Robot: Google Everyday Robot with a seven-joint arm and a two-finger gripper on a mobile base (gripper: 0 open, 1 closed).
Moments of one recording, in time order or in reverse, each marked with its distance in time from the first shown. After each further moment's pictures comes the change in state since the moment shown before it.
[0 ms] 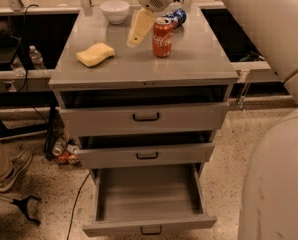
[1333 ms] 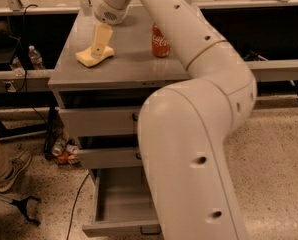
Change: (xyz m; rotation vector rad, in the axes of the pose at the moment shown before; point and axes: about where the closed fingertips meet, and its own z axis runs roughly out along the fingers) arm -0.064 0.016 0.141 -0.231 -0.042 -0.033
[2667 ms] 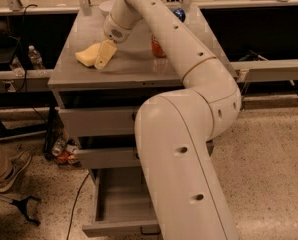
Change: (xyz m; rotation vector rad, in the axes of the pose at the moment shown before) arm 0.050 0.014 0.058 -0.109 -0.015 0.237
